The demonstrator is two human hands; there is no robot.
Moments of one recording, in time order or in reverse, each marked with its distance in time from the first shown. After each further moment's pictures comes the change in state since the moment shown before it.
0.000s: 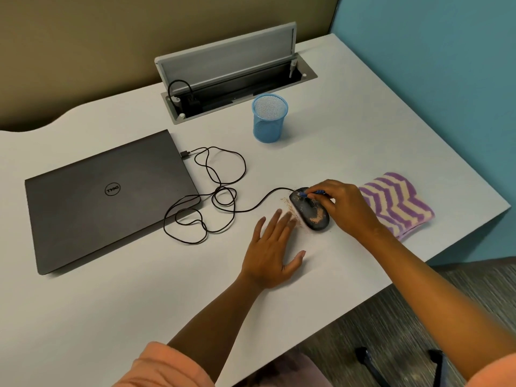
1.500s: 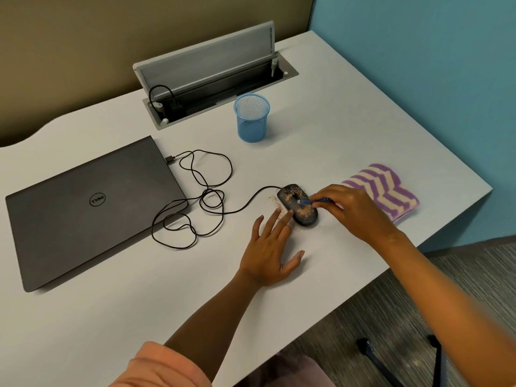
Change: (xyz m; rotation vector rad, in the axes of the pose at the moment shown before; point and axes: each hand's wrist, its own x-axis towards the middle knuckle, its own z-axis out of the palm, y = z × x) left_hand 0.008 0.008 0.009 0.023 -0.027 0.117; right_hand -0.035 0.007 -0.030 -0.093 -0.067 -0.096
